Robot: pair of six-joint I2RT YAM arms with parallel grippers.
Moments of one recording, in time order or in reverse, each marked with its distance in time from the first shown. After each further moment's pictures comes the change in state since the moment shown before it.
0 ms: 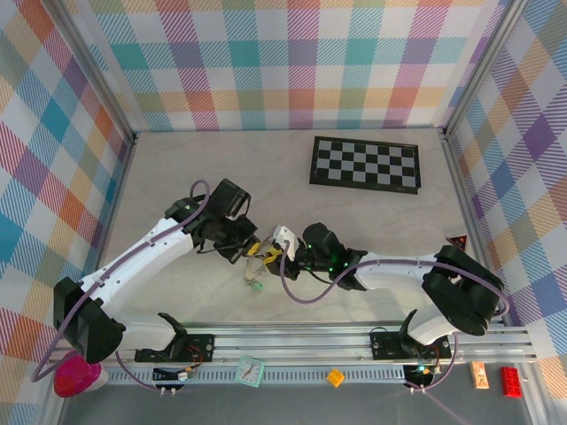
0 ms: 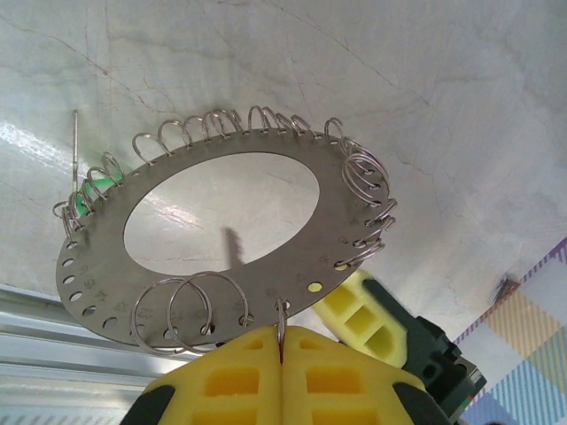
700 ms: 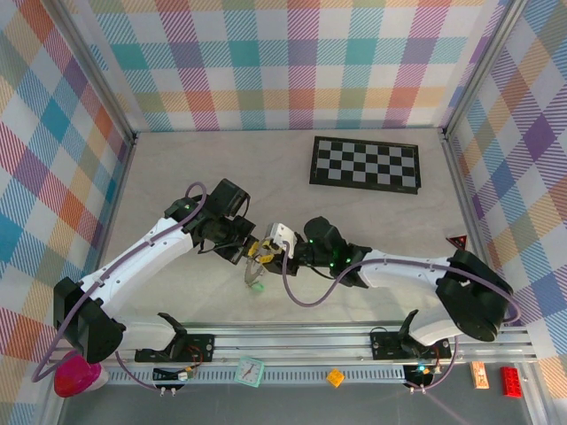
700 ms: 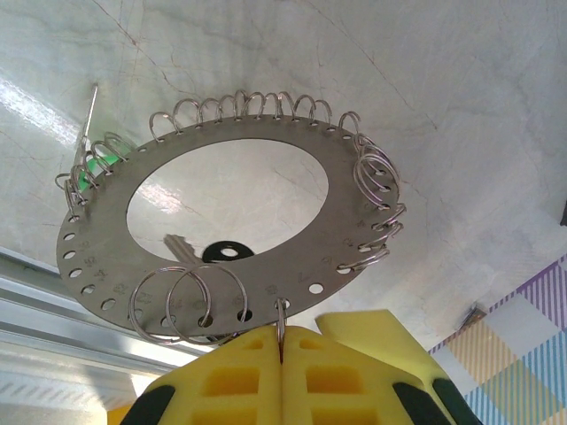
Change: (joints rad) left arm 0.003 0.000 0.002 -0.018 0.007 -0.143; right arm 0.011 -0.048 0.061 -0.049 -0.042 -0.145
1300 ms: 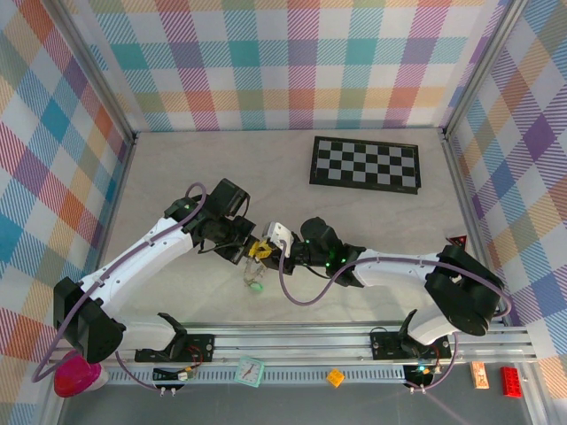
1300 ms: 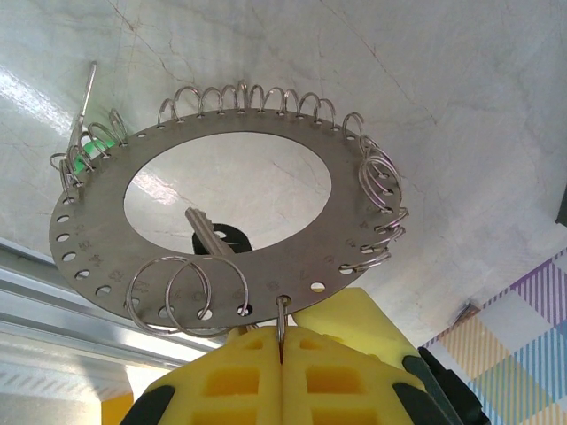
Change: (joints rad) left arm 0.000 0.000 0.000 0.003 0.019 -0.018; right arm 0.003 0.047 0.002 0.072 0.011 0.019
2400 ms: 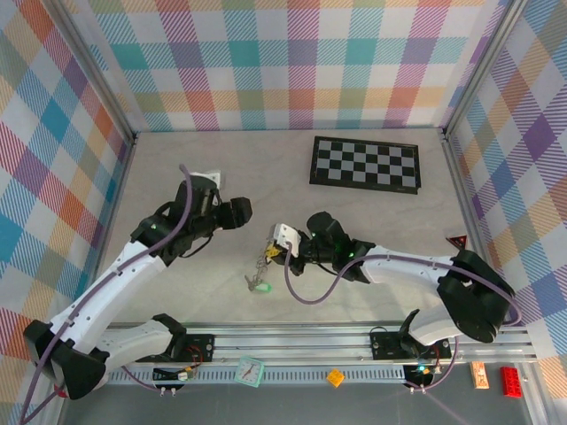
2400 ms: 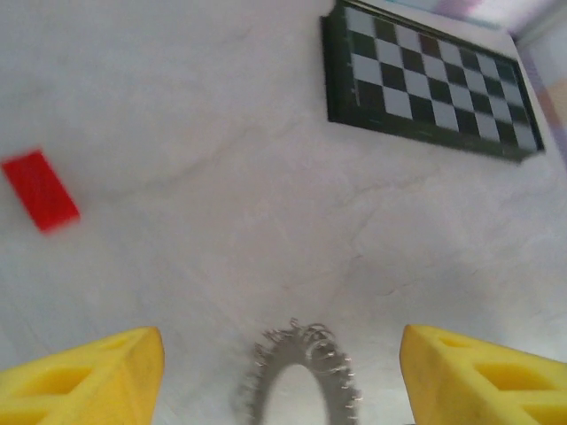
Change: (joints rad) left arm 0.086 -0.247 -0.145 0.404 -0.304 1.185; right arm -0.078 -0.071 0.011 -0.202 -0.081 -0.164
